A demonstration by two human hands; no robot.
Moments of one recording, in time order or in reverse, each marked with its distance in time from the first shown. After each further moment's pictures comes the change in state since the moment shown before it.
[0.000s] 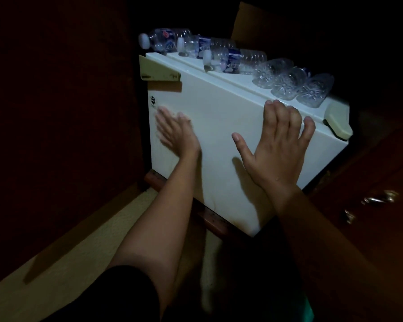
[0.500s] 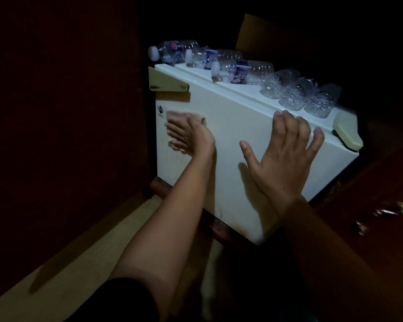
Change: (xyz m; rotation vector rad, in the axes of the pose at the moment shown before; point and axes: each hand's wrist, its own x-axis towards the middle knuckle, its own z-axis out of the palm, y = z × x) left_hand 0.002 0.057 0.000 0.063 -0.061 -0.269; right_hand 0.000 -0.007 0.004 -0.020 0.028 0.064
